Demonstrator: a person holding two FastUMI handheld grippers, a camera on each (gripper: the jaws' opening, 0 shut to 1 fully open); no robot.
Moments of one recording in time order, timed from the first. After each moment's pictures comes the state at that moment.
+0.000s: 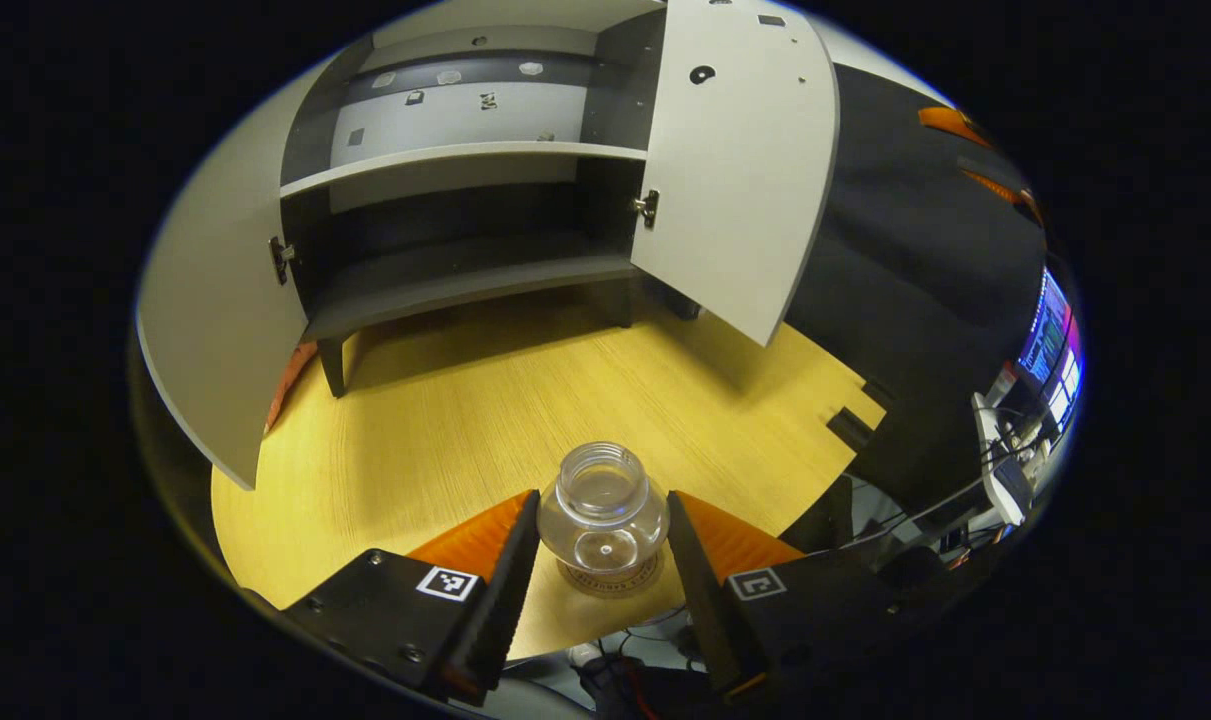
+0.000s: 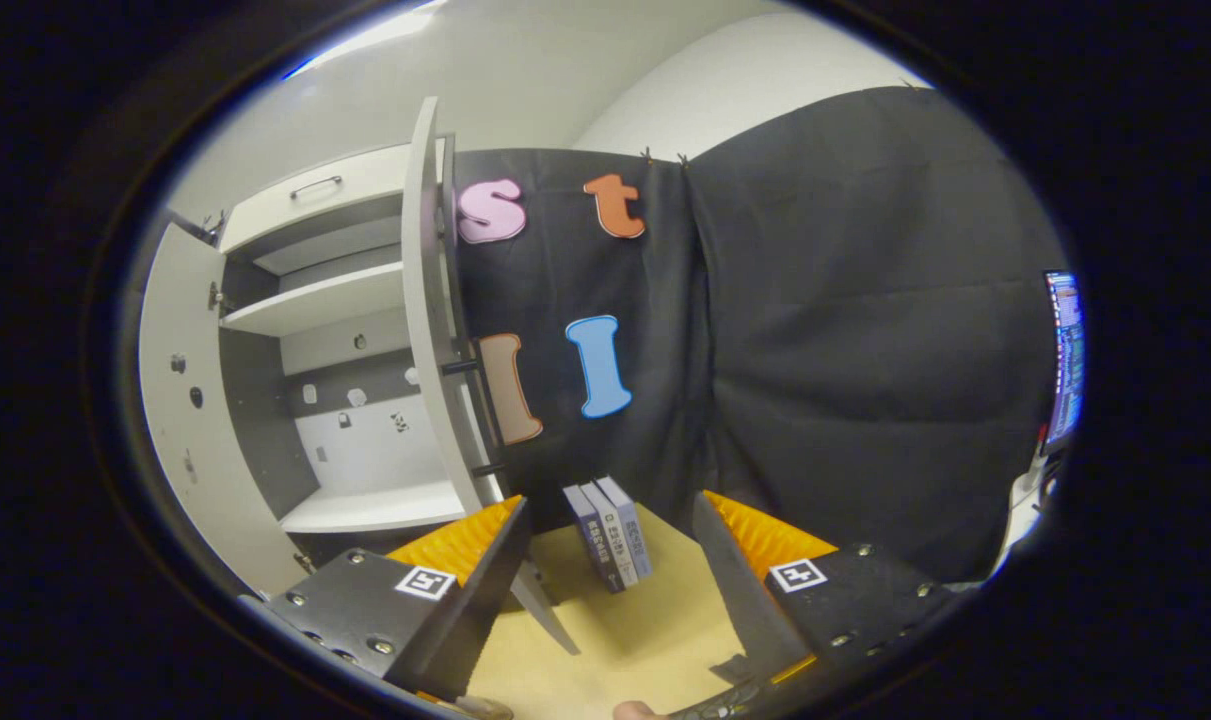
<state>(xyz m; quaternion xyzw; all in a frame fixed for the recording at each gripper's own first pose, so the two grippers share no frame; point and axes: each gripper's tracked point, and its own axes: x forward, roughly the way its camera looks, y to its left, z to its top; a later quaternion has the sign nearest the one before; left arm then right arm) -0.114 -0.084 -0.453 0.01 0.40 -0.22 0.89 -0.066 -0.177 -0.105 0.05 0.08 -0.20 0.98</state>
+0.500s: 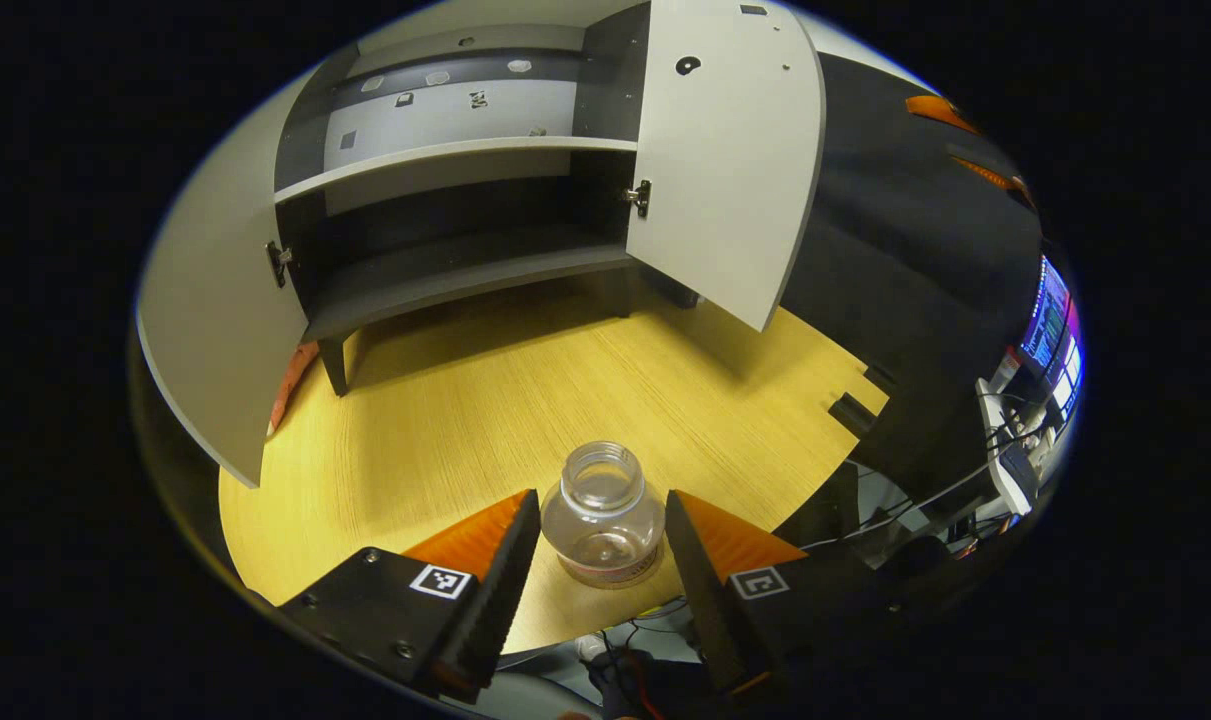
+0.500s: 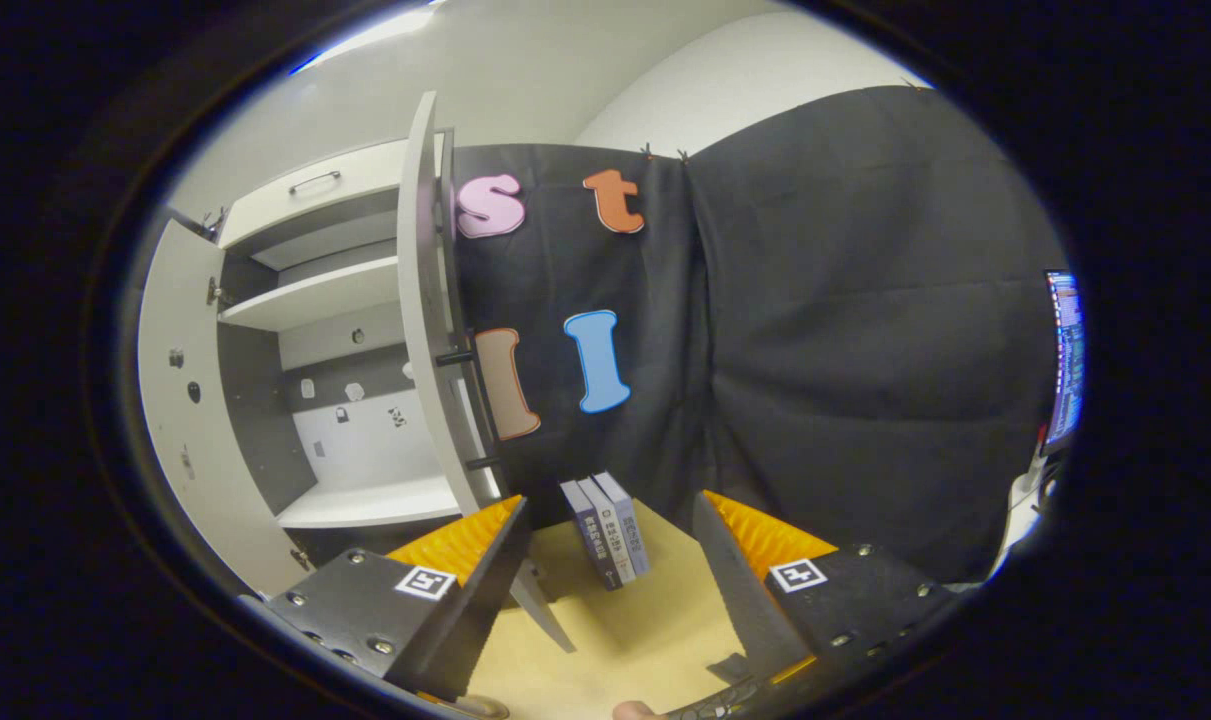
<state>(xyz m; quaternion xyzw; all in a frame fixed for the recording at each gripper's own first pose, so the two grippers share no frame) -0.118 -0.087 -0.449 0.02 0.40 -0.21 0.89 -0.065 -0.178 -0.110 0.05 0.09 -0.20 0.97</state>
